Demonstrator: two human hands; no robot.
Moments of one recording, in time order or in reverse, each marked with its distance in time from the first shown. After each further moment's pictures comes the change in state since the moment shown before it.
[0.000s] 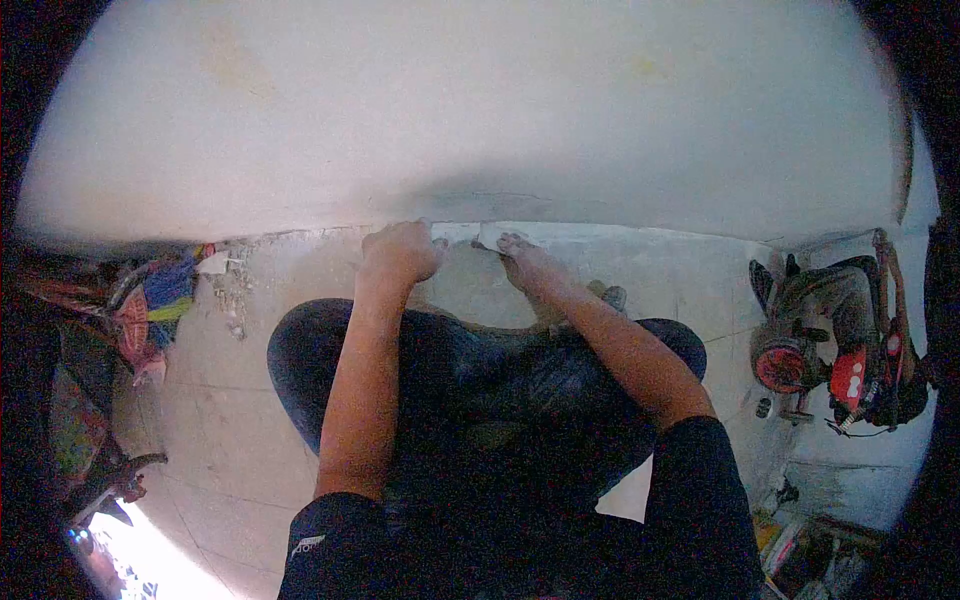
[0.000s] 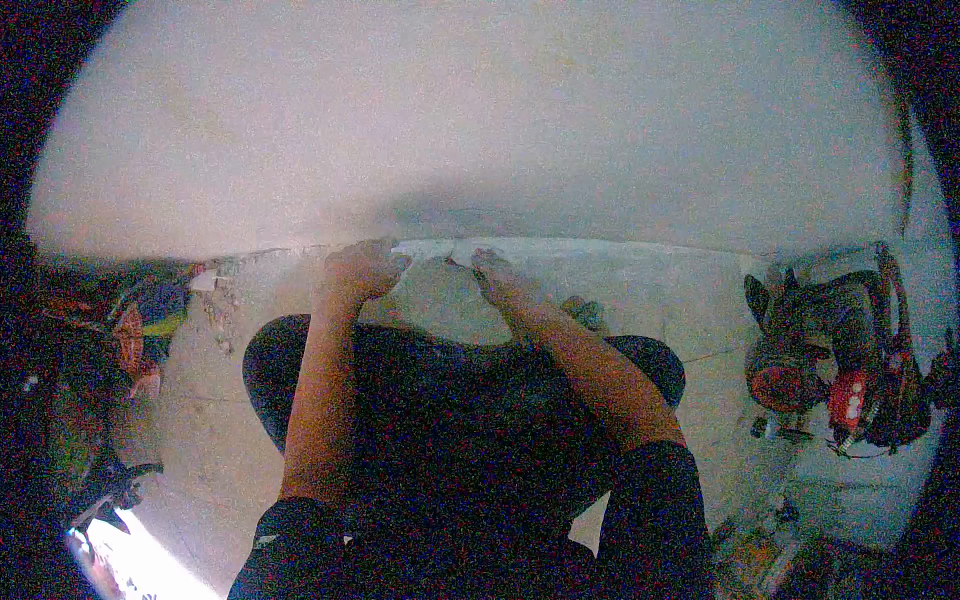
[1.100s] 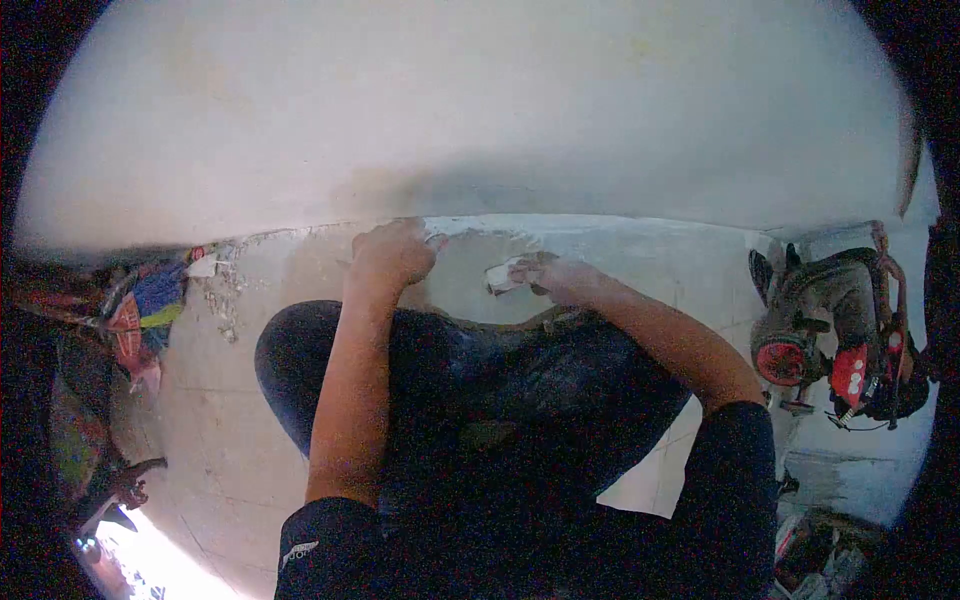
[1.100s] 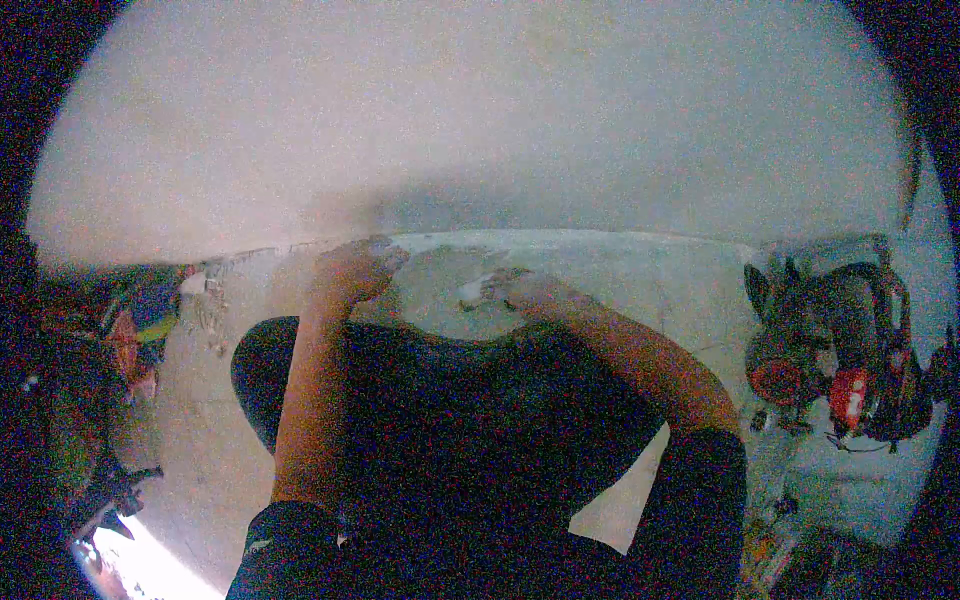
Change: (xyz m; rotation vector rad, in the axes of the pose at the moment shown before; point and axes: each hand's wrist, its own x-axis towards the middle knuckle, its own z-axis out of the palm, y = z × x) left_hand 0.011 0.007 0.009 0.020 -0.142 -0.004; right_hand -0.045 0.061 -0.027 -0.072 -0.274 -0.276
